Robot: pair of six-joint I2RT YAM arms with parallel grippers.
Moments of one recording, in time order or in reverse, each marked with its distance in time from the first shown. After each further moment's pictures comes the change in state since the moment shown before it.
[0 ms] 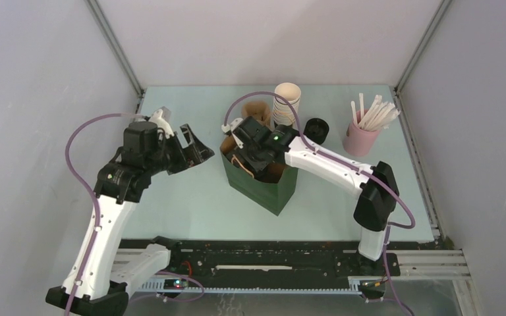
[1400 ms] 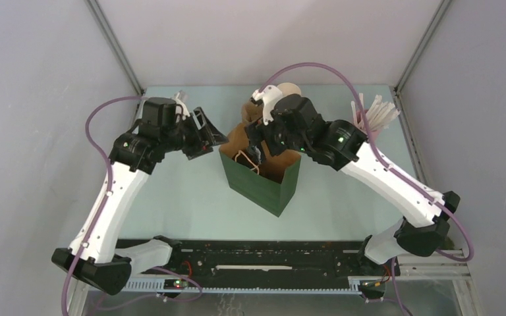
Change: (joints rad) left arm -0.088 0.234 0.187 0.009 0.089 -0.147; right arm 0.011 -0.357 0.019 0.059 -0.054 0.107
